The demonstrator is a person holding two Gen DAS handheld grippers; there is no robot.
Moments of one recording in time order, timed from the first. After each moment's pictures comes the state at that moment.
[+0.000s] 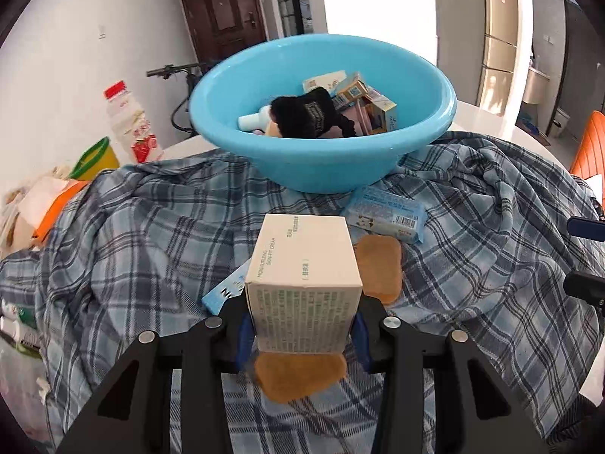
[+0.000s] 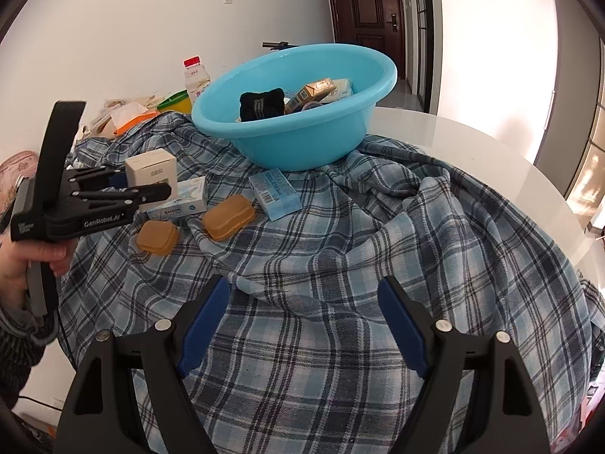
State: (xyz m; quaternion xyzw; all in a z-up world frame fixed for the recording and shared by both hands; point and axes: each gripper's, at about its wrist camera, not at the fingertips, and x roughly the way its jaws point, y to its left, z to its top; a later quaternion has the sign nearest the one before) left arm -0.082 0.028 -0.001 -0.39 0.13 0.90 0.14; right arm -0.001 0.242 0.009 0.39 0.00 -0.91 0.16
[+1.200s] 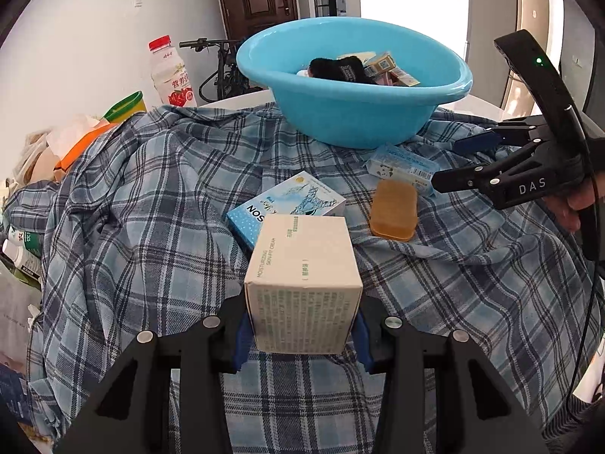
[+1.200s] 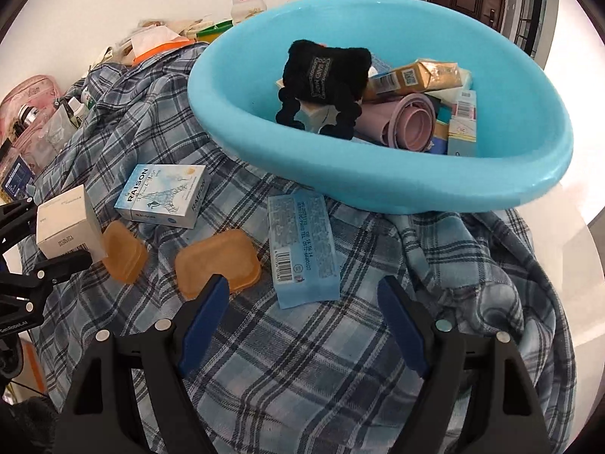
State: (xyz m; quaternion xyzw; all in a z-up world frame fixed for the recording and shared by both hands) left arm -0.054 -0.002 -0.026 -0.43 0.08 0.89 0.11; right arm -0.151 0.172 -0.028 0.46 0.13 -0.83 0.28
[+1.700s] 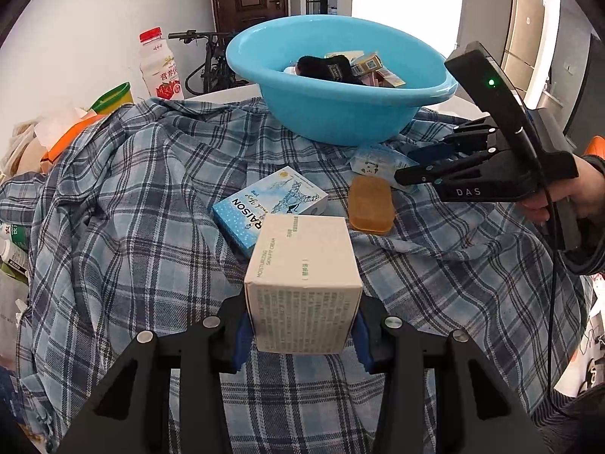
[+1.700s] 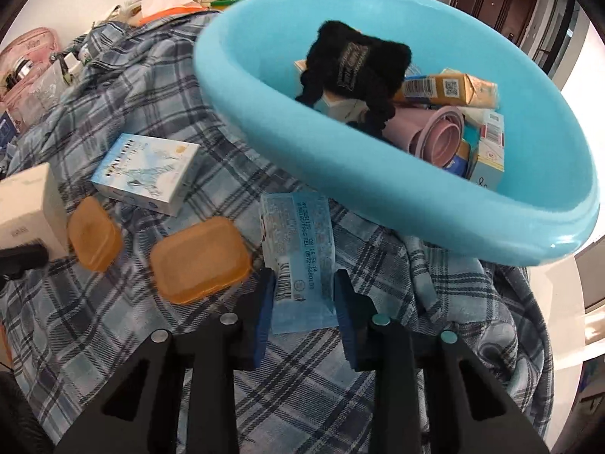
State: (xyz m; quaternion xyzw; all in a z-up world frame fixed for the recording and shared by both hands) left arm -0.047 -0.003 -0.020 -0.44 0.07 0.88 0.14; right arm -0.150 0.152 -0.035 0.46 0.21 -0.82 0.27
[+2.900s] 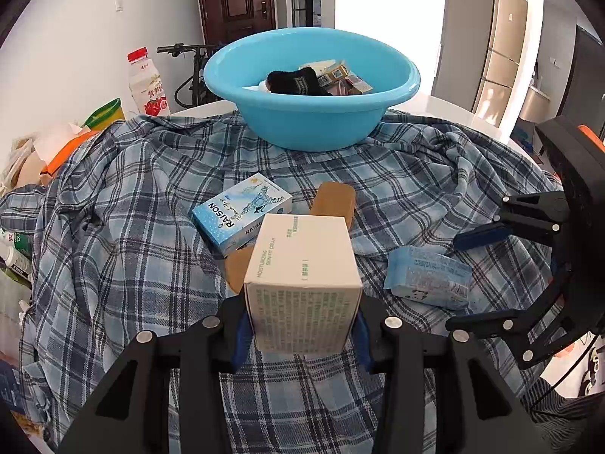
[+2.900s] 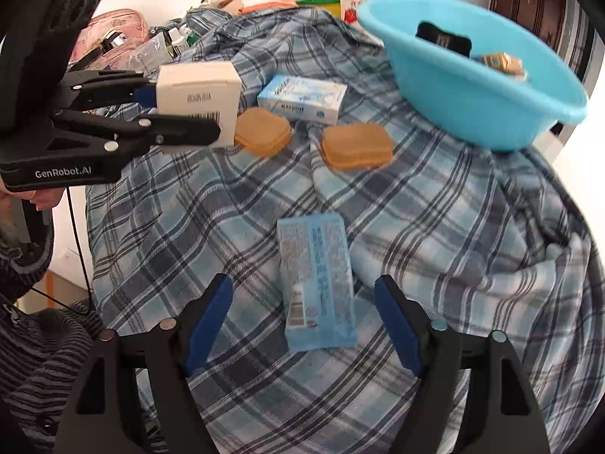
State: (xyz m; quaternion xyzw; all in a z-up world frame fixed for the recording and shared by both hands) left arm -0.018 0.015 -0.008 -0.43 0.08 0.89 0.16; right arm -0.015 0.171 -0.031 0.45 0.18 -0.79 0.37
